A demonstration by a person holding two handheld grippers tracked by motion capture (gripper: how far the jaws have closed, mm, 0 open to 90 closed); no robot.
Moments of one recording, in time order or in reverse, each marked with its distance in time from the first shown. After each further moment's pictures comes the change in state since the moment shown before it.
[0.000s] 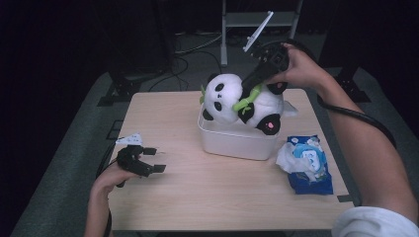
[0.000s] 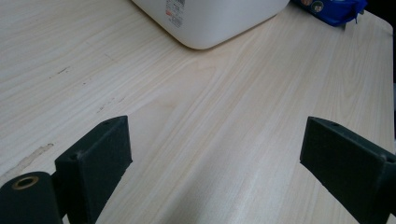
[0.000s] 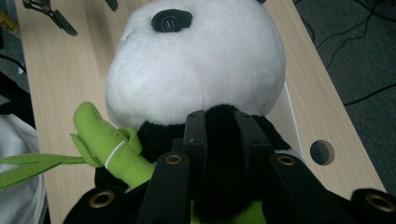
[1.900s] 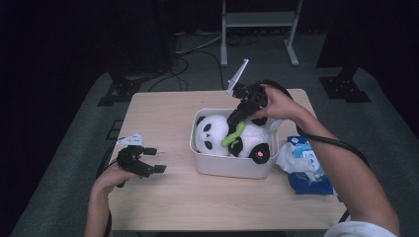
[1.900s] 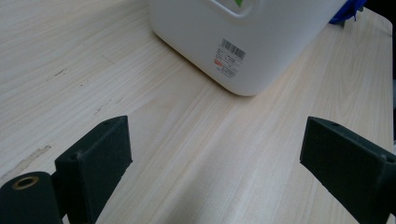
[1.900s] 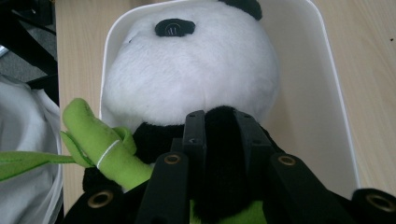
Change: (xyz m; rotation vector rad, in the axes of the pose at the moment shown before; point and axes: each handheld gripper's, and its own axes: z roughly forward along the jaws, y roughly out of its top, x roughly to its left) left arm -0.003 0.002 0.000 0.006 0.000 0.016; right arm 0.035 -0.022 0.097 0.047 0.174 -0.061
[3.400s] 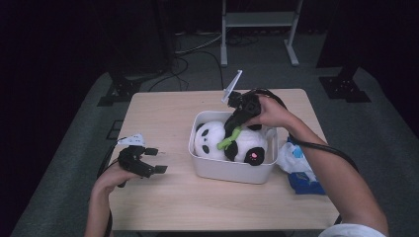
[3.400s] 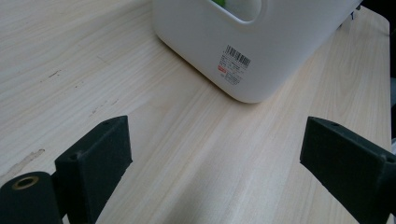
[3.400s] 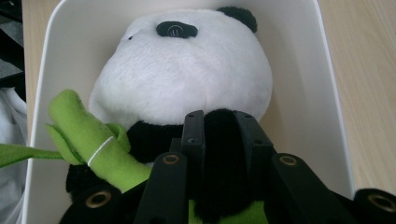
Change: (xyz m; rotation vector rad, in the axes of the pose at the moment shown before) left arm -0.001 0.001 0.002 0.004 -0.010 0.008; right arm -0.004 -0.004 0.033 0.012 -0.037 -0.007
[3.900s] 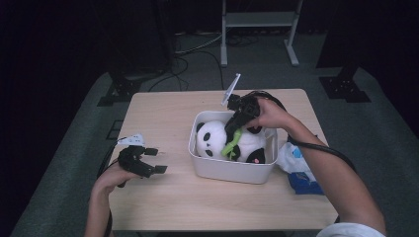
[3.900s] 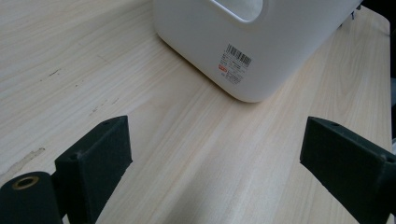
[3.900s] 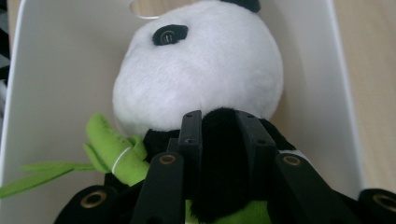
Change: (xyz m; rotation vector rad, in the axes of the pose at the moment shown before) left arm 0.000 0.000 0.000 -0.001 -0.001 -0.004; right arm -0.004 -0.004 0.012 0.028 -0.004 -0.003
